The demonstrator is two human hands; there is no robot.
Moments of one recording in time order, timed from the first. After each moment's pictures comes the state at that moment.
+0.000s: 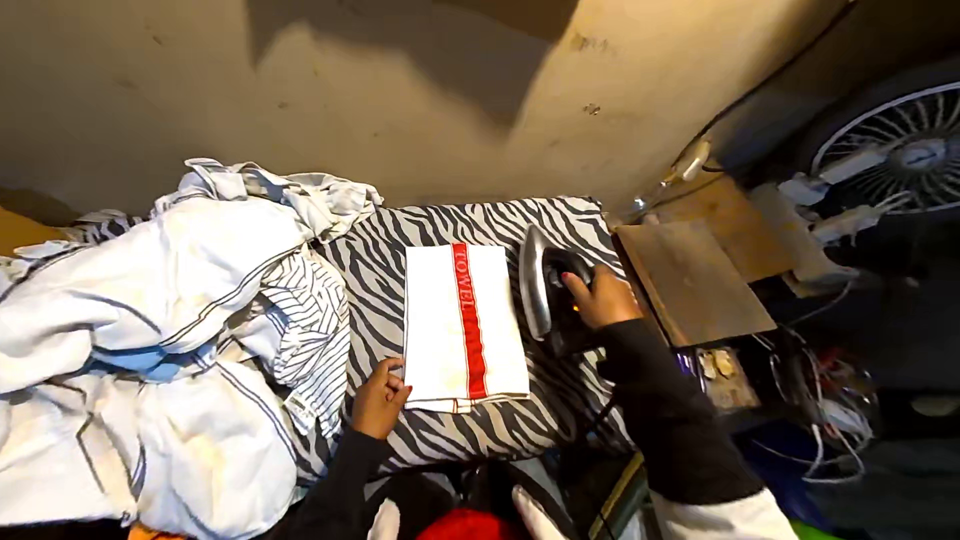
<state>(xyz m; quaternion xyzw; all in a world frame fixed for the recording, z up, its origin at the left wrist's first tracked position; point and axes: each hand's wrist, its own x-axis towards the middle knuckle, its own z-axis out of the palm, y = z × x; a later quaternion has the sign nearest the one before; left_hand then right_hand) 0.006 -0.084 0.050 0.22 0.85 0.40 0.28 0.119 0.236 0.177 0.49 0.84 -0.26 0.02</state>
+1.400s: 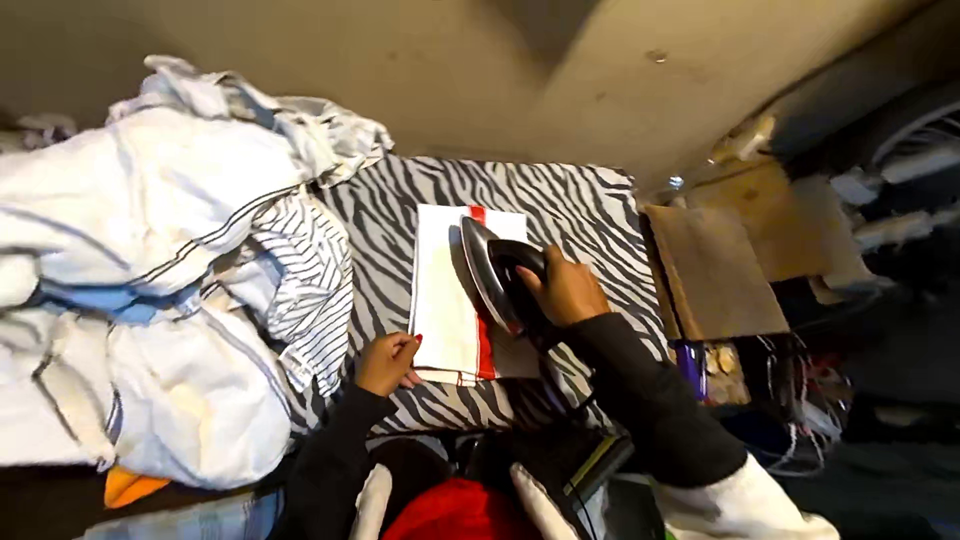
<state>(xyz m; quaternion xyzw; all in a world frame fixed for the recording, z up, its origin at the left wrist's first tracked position) 0.000 -0.080 0.061 0.10 0.76 0.47 0.44 0.072 0.170 0.165 0.38 0.90 -0.17 0.12</state>
